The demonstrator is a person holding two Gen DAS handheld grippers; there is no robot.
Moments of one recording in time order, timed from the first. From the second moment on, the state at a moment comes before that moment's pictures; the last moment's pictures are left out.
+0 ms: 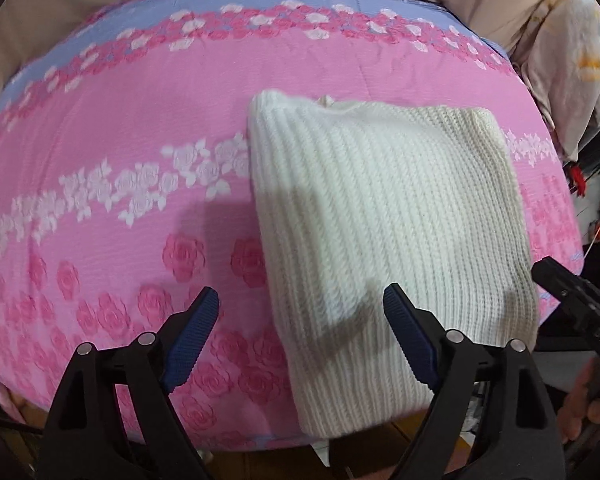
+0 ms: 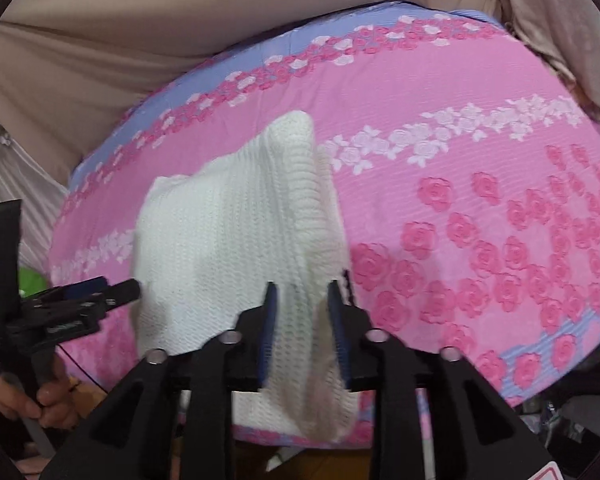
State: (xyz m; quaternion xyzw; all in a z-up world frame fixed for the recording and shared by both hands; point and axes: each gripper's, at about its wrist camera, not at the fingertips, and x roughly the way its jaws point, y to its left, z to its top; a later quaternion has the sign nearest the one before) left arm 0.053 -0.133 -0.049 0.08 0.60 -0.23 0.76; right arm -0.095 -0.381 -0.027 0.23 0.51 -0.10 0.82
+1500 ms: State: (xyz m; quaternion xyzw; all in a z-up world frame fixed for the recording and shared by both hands) left arm 0.064 -0.119 -0.122 -0.22 0.69 -0.24 0.65; right arm -0.082 -0.388 -0.113 0.43 0.51 -0.04 0.74
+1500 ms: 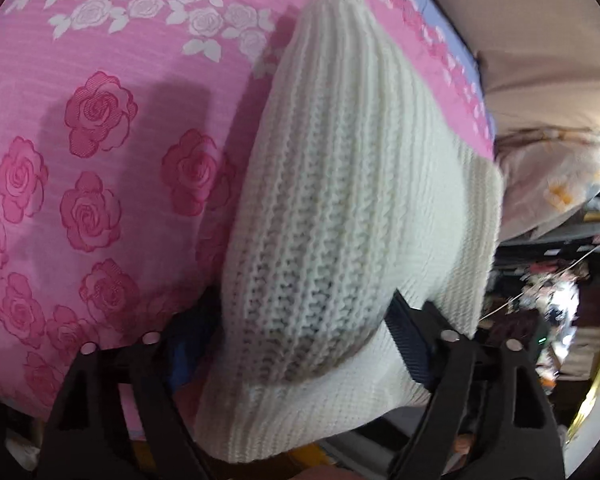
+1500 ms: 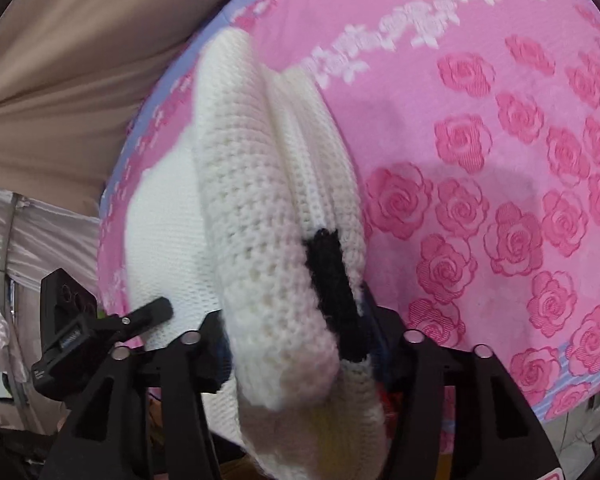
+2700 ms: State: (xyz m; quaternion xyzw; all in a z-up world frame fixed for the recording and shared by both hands) left arm 0.122 -0.042 0.006 -0.08 0.52 -0.19 0.83; right arm 0.001 -0.324 -0.007 0.34 0.43 -0.04 0.84
